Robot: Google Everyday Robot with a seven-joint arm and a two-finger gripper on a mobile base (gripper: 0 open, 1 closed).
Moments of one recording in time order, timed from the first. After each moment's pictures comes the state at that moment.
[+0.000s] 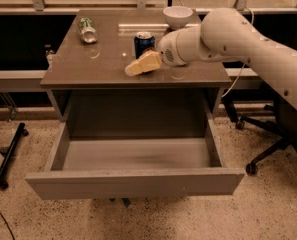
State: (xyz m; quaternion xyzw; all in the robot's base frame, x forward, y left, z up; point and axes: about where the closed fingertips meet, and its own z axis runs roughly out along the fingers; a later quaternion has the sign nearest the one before) arm 0.713 -0.010 0.891 -0.40 0.76 0.19 0.48
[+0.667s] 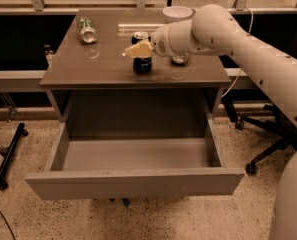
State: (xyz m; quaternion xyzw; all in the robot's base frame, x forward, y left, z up) arm 0.764 0.010 0.895 -0.39 0.75 0.22 0.50
